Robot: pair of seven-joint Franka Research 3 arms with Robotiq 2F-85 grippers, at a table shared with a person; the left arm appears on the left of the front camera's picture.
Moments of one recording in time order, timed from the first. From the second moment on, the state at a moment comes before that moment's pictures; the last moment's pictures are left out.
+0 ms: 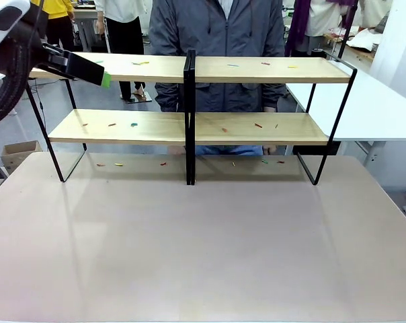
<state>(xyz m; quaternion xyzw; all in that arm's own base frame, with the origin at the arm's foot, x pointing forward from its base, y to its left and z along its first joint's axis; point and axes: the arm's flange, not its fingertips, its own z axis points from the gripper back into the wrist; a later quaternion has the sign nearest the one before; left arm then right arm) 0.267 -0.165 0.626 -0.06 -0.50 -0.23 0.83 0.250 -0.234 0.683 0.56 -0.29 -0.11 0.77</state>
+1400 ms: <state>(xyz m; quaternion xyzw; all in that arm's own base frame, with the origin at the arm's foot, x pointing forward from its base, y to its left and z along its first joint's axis) 0.267 -0.165 0.626 -0.06 -0.50 -0.23 0.83 0.151 -0.176 0.671 0.42 -0.13 0.06 0.90</state>
